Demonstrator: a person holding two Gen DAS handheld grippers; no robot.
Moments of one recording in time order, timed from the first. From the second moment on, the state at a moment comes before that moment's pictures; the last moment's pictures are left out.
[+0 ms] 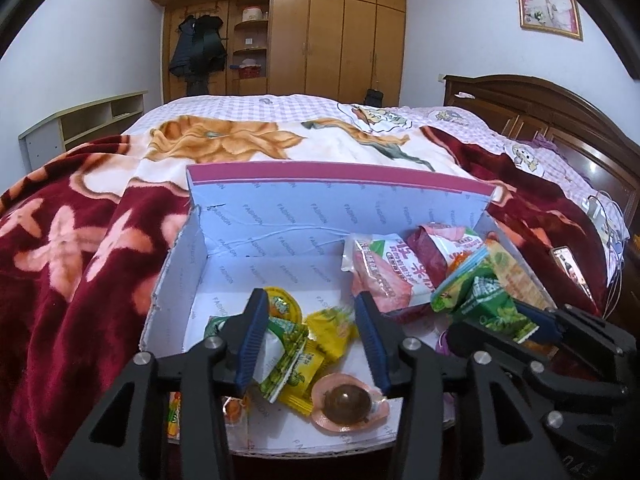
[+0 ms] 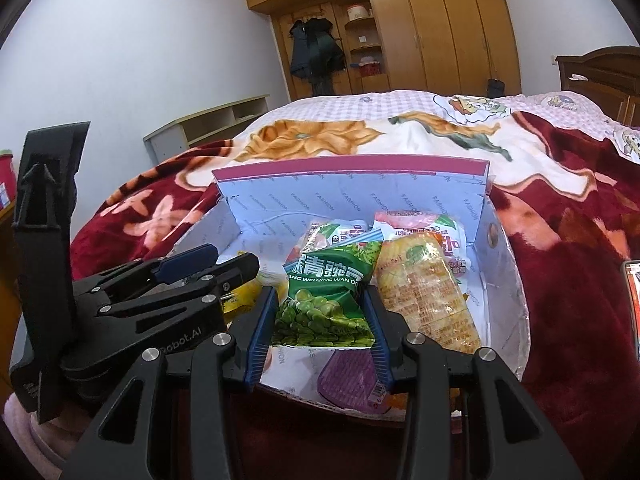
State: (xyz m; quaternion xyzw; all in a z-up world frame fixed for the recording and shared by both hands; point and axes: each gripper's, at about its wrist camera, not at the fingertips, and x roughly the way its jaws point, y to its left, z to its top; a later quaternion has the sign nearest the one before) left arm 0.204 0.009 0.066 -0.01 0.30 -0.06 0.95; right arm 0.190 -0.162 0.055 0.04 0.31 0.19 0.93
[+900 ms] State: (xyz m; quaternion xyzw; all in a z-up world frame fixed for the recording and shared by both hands) left arm 0.164 0.008 0.085 -0.01 0.30 -0.05 0.95; right arm 0.157 -0.172 0.077 0.07 0.27 0.19 0.94
